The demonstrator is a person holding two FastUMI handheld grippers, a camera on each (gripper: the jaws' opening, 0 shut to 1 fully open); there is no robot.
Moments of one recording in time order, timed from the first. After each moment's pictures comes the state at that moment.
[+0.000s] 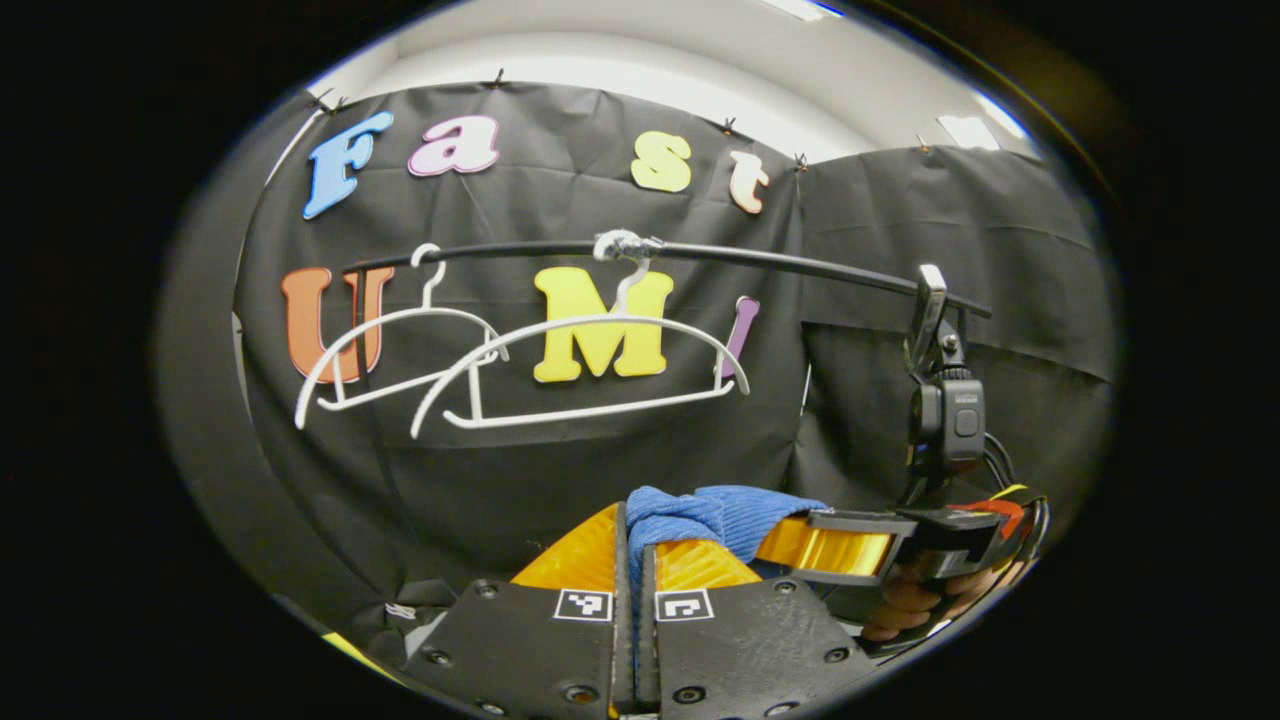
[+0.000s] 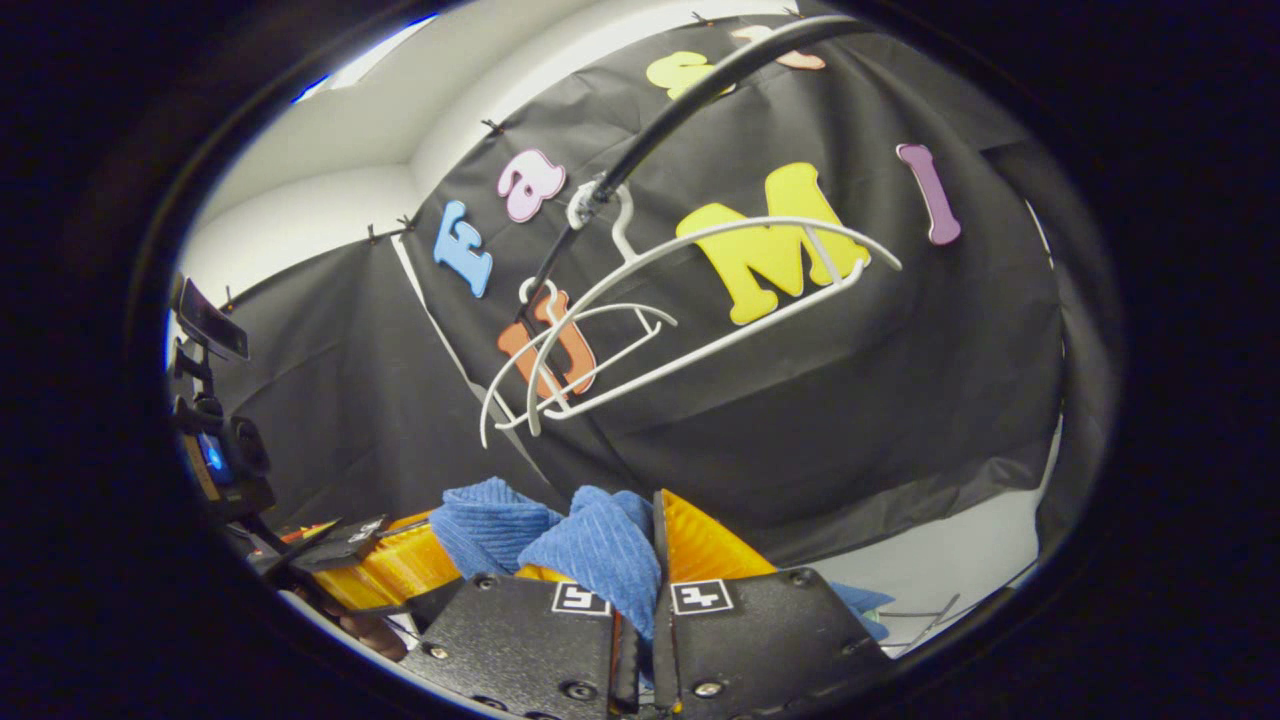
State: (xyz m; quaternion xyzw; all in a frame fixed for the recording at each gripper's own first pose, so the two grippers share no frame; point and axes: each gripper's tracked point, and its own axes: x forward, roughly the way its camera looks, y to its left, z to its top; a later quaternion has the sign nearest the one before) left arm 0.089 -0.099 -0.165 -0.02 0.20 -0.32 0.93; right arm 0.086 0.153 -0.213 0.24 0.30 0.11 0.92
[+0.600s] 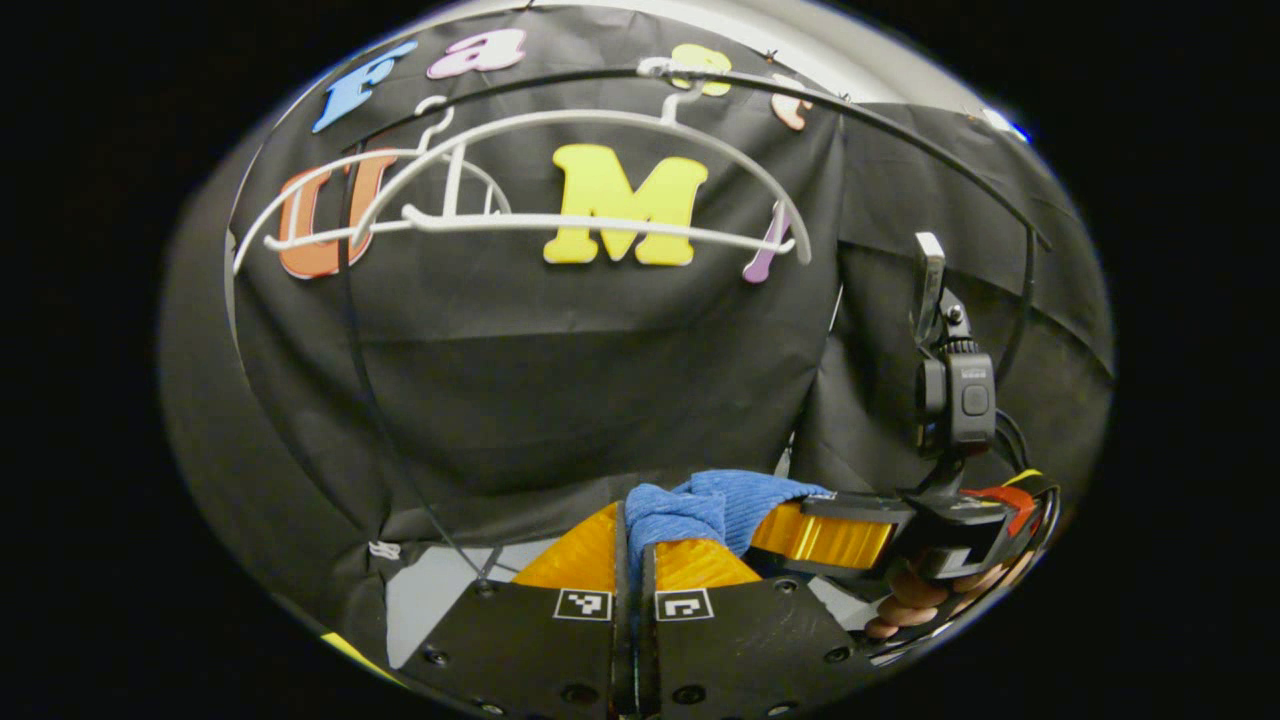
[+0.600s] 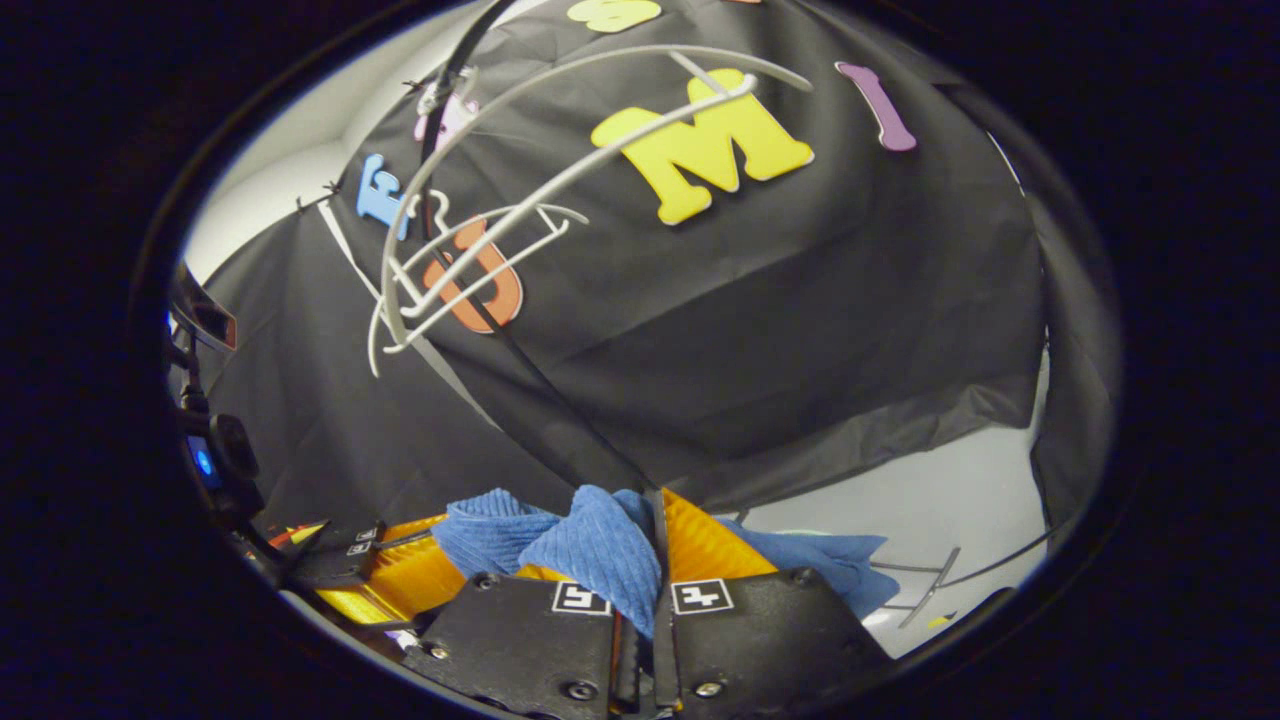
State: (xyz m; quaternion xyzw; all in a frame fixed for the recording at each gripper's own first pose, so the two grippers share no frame) left arm 0.093 -0.106 -0.315 -0.01 0.35 -0.29 0.89; right arm 0.075 0.131 -0.358 0.25 0.42 0.06 0.87
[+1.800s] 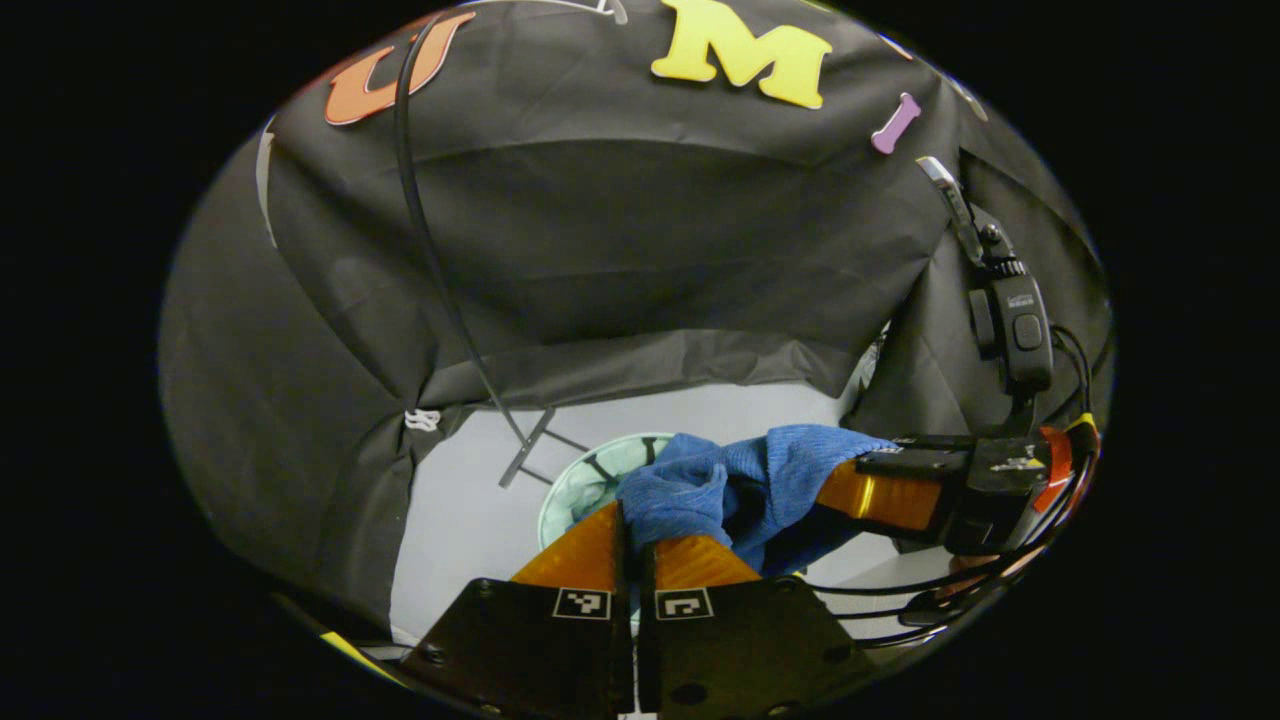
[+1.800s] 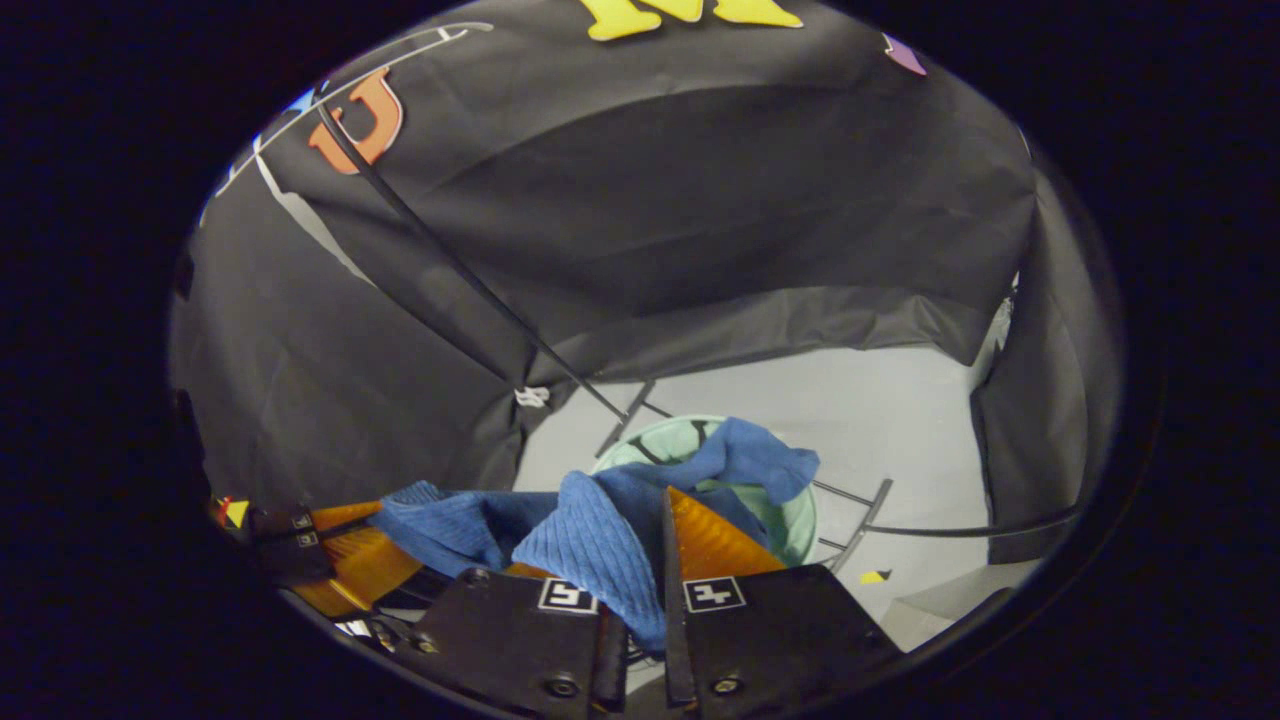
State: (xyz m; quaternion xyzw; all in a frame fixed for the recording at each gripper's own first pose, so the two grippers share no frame) left arm 0.053 -0.064 -0.413 0.03 0.55 -0.17 0.82; right arm 0.036 0.118 -0.556 0.12 0.63 -0.01 0.77
